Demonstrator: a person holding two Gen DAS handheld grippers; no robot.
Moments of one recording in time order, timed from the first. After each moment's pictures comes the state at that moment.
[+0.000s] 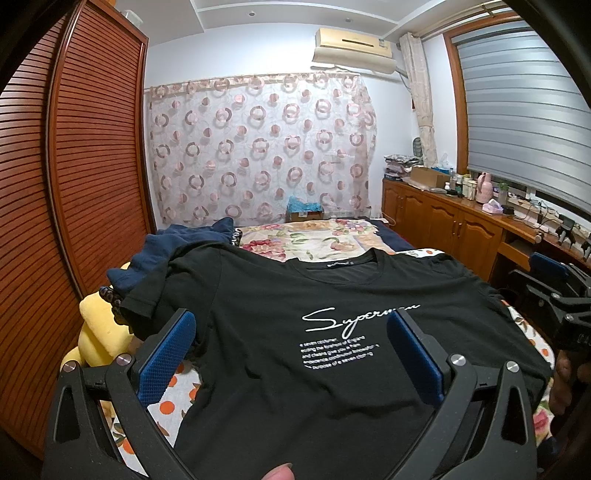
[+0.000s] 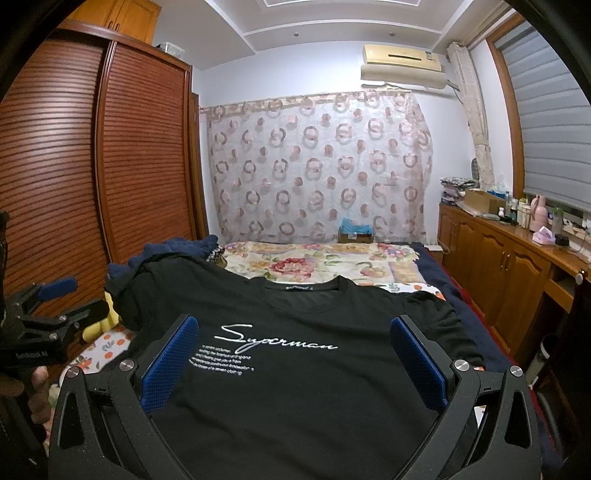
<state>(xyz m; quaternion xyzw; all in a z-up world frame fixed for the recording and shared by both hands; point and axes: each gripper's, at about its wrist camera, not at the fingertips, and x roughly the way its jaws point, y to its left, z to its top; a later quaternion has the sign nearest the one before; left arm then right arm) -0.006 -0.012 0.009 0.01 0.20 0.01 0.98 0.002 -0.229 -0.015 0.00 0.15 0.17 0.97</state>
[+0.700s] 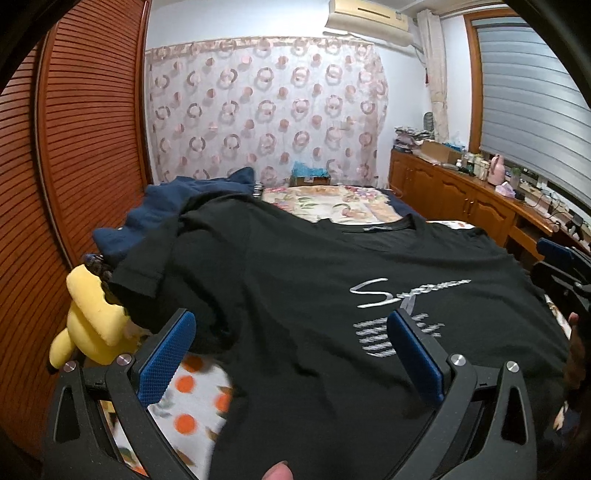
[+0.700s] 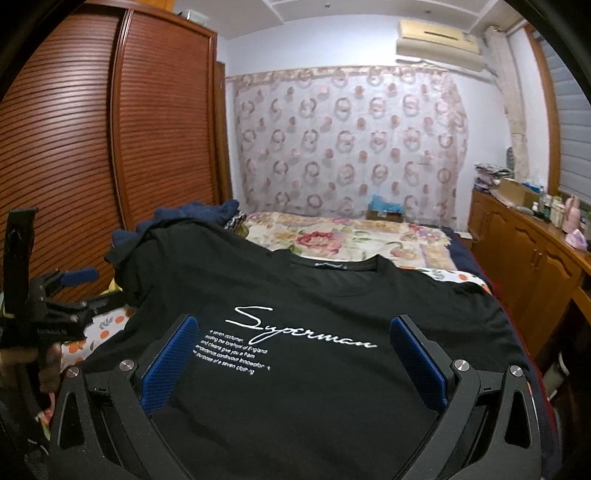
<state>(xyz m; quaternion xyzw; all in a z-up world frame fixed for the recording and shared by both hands) 0.056 0.069 -0.038 -0.01 0.27 0.01 0.96 0.068 -0.217 -0.018 -0.03 0.20 0.23 0.95</state>
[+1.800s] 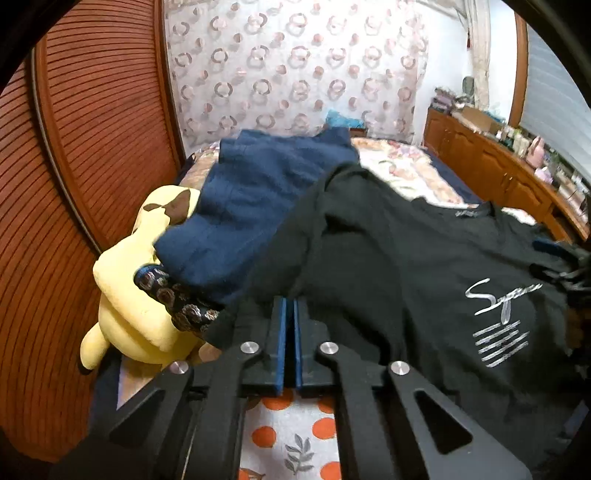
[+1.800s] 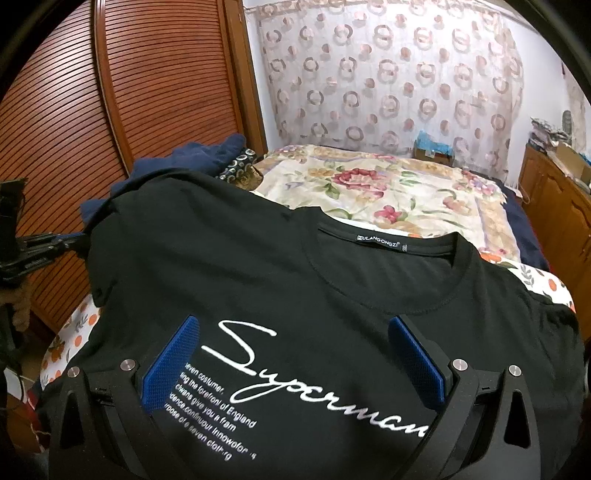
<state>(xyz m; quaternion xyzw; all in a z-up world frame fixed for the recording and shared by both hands) 0.127 0.189 -0.033 -0.02 0.38 0.04 0.92 0.286 -0.189 -0.007 -0.06 0.33 0.29 0.90</state>
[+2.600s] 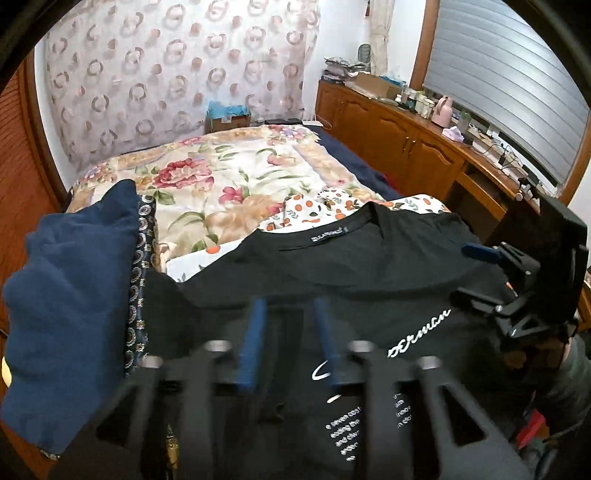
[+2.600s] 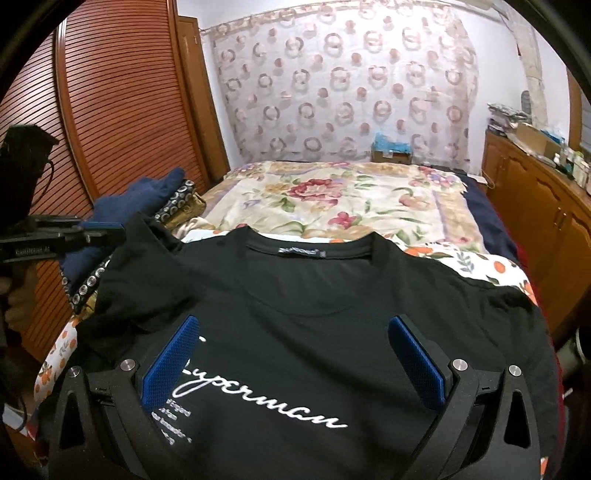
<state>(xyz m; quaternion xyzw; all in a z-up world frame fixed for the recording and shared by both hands) 0.232 0.049 -0.010 0.01 0.41 -0.17 0.90 0.273 -0.214 -0.017 -0.02 0.31 0.23 0.92</state>
